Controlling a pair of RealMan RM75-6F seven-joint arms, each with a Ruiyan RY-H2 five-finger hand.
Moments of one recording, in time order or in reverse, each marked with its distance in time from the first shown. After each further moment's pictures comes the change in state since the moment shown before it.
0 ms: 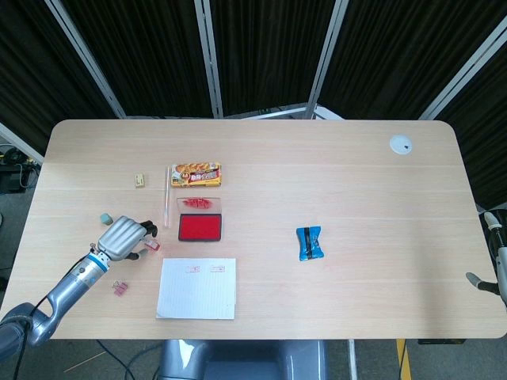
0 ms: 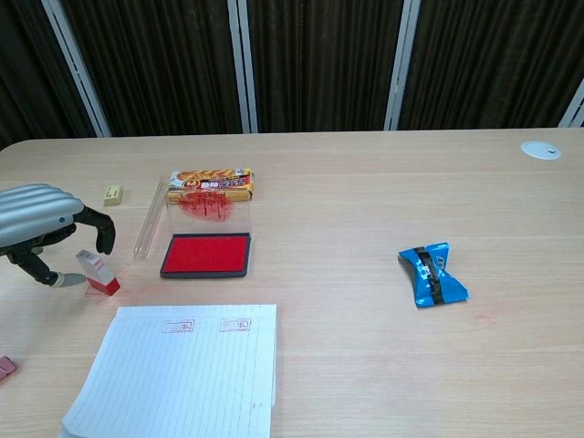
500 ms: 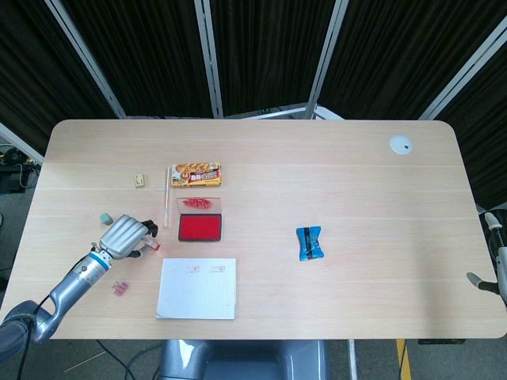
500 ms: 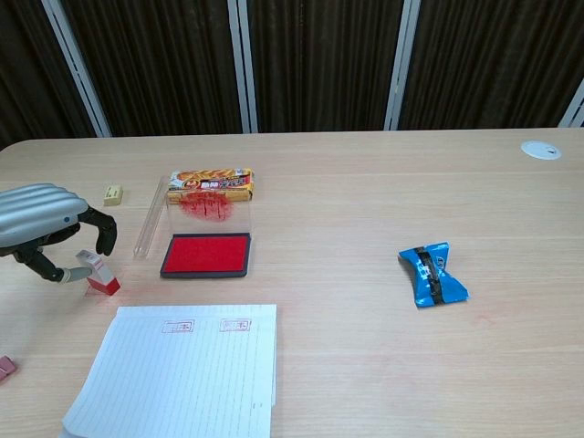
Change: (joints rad) left arm -0.010 -0.024 0.010 0.046 -0.003 0.013 -0.018; right arm 0.005 -0.008 0.001 0.012 0.012 -0.012 -0.005
